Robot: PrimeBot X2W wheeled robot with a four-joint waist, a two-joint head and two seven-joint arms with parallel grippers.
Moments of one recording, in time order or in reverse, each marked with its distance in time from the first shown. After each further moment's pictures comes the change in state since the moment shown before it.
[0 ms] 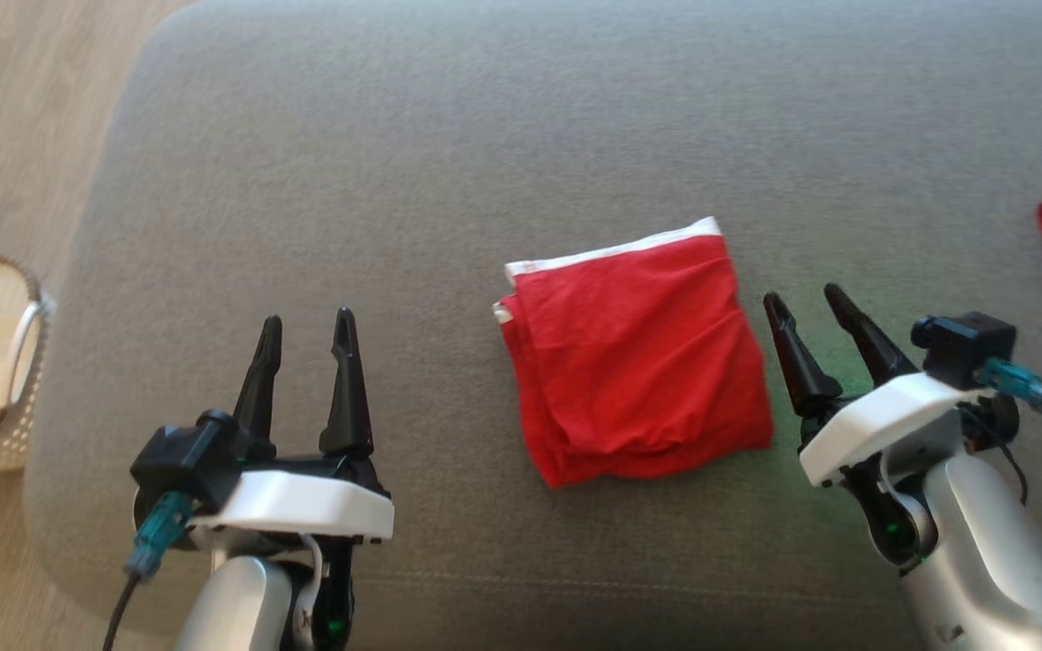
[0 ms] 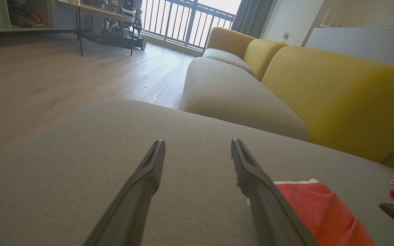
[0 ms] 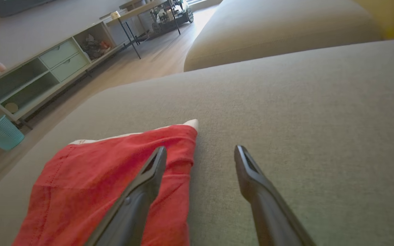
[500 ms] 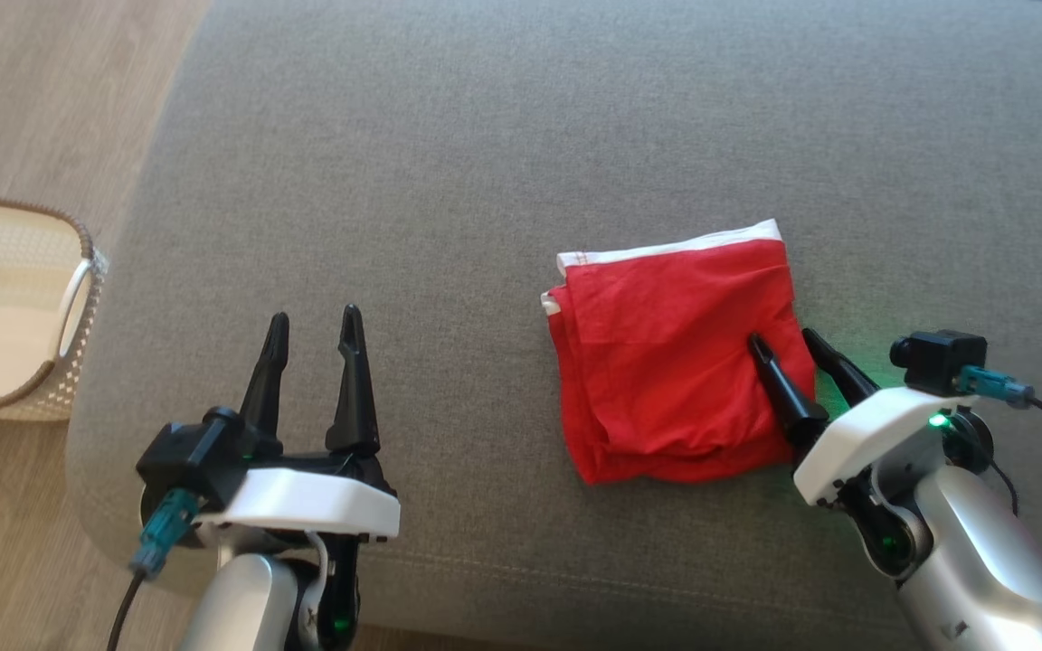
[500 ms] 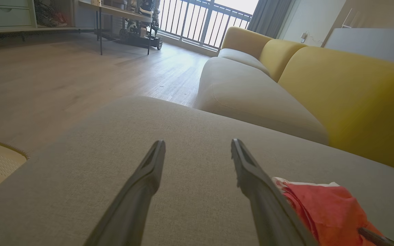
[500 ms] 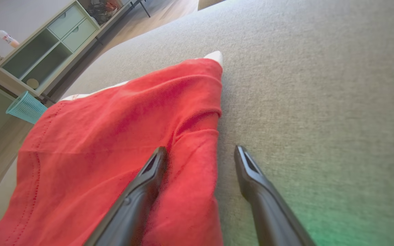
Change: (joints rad) left arm -0.008 0.000 -0.015 0.001 -0.010 0.009 0.000; right arm -0.043 -0.058 0.135 0.149 0.190 0.000 0.027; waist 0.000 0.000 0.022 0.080
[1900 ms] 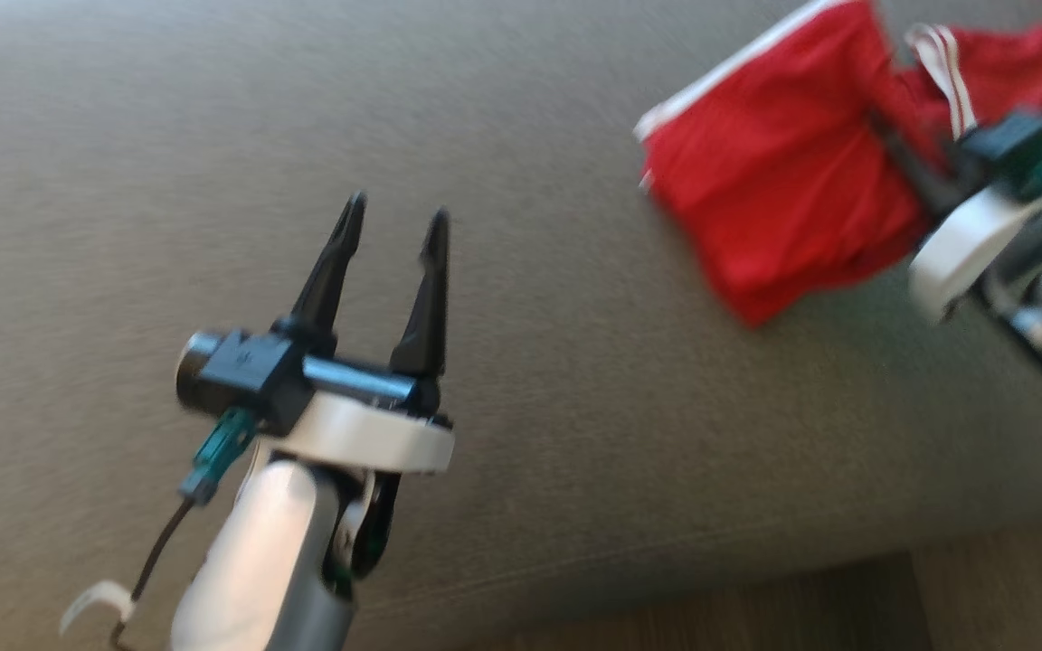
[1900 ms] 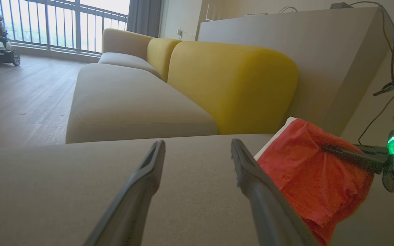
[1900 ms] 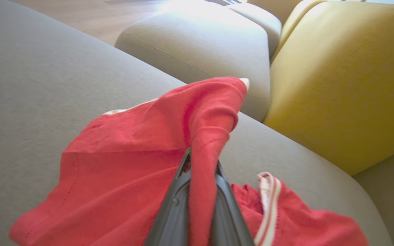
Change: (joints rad) left arm -0.171 0.000 -0.087 -0.012 0.113 -0.092 0.000; right arm -0.399 -0.295 0.241 -0.002 -0.353 0.000 -0.087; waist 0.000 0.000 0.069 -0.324
